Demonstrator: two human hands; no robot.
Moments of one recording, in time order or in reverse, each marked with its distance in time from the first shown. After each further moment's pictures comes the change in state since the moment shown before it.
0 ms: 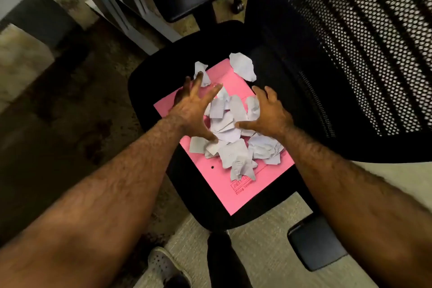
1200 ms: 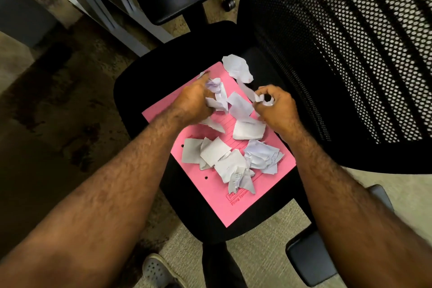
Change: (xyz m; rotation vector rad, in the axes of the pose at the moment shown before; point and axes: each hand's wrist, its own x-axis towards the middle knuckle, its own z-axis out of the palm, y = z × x) left_hand 0.036 0.026 -0.025 -0.315 0.128 -0.007; right_hand 0.006 0.000 -0.022 0.578 0.276 0.042
